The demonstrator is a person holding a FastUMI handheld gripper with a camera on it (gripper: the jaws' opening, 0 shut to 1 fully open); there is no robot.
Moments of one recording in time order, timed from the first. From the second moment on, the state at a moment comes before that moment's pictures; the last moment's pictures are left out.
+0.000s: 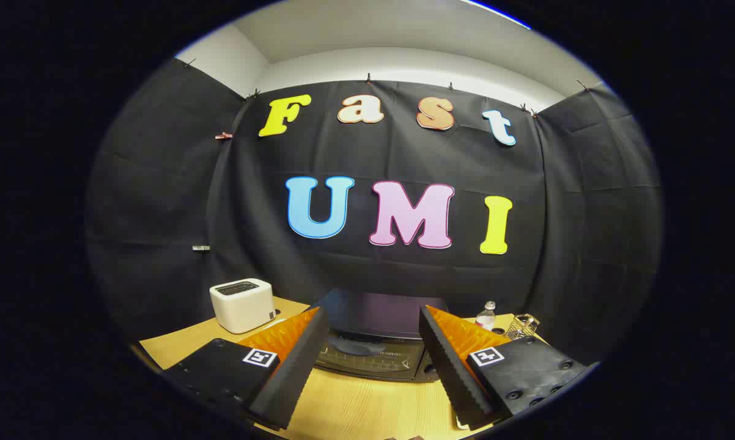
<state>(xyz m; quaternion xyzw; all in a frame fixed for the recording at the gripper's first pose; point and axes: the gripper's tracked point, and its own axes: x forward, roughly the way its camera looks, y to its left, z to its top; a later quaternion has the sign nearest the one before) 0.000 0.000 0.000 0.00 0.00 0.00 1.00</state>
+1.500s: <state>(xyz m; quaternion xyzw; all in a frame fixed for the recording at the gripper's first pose) 0.043 0.021 -0.050 0.02 0.06 0.01 1.00</state>
